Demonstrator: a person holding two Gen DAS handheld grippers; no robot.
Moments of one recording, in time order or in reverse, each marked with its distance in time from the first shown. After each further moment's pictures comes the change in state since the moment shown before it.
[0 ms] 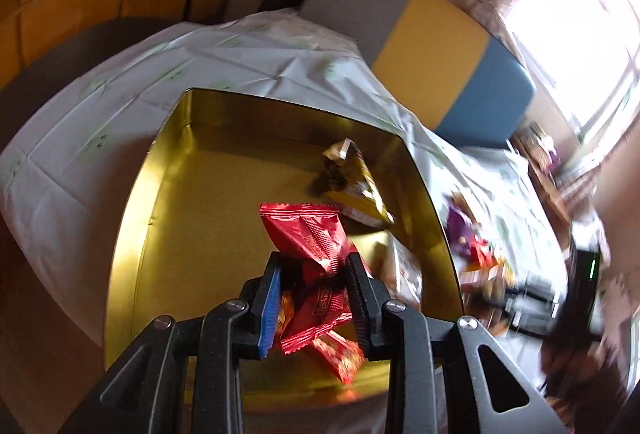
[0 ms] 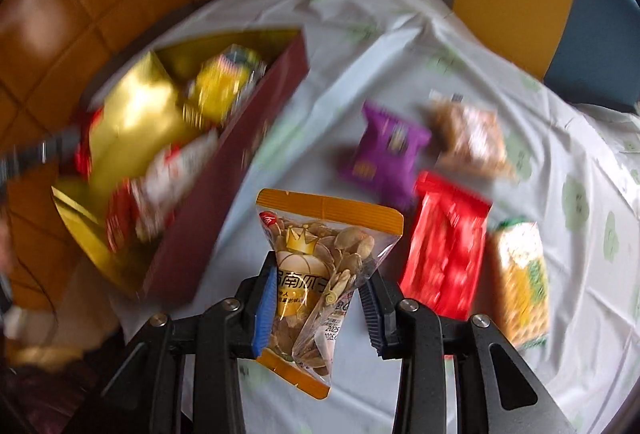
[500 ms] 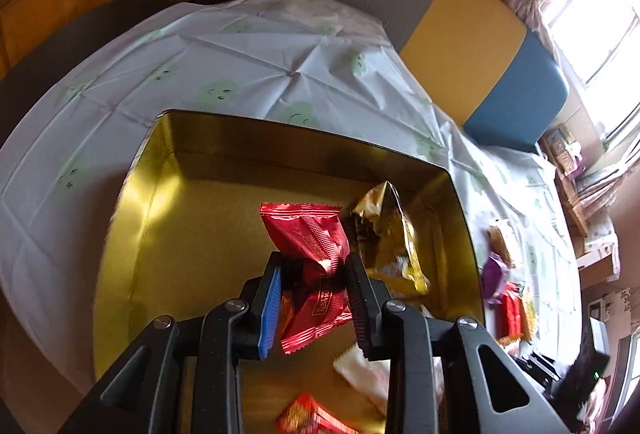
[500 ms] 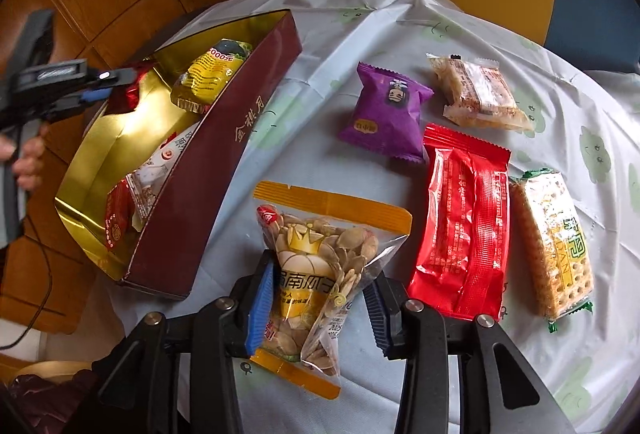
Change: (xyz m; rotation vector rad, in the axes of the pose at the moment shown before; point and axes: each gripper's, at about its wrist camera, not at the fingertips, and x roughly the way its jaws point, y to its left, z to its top) left arm 0.074 0.005 0.070 -0.009 0.105 0.067; right arm 0.004 -0.022 -0.022 0.105 -0.053 0.068
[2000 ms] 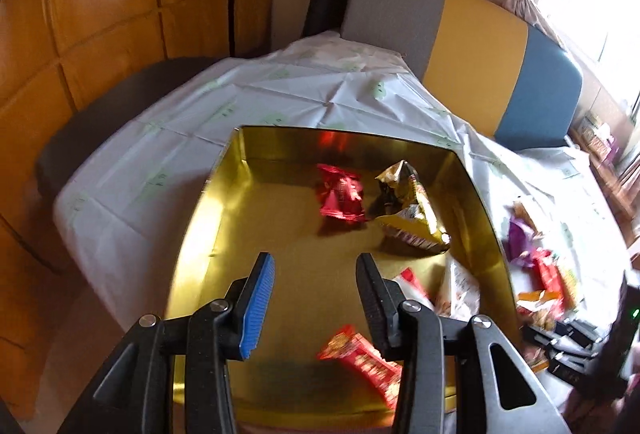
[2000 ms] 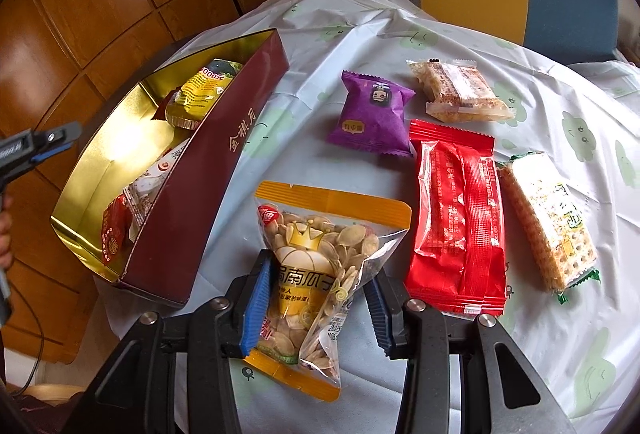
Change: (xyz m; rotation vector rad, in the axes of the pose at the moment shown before) left arm -0.073 -0.018 -0.082 0.094 -0.224 0.246; right arm -0.011 0.010 -0.019 0.070 -0.114 -0.038
